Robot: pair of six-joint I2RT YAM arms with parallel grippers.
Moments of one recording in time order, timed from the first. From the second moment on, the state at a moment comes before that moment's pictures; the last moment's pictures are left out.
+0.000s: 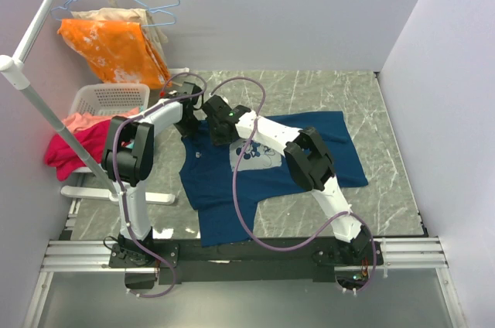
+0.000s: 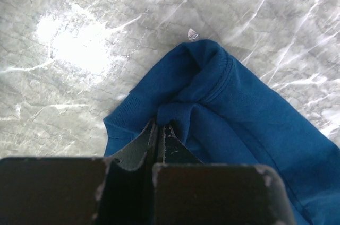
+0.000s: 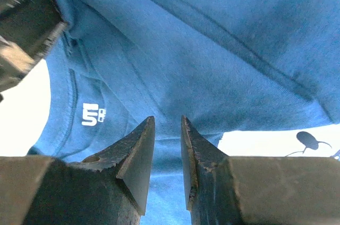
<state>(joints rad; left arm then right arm) -0.29 2.01 1.45 -0.64 -0.30 -0.94 0.83 2.32 1.95 -0.64 0.11 0.54</state>
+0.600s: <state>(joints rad) -0.28 2.03 1.47 -0.64 -0.28 -0.94 0.87 2.32 1.96 -0.67 0.14 0.51</state>
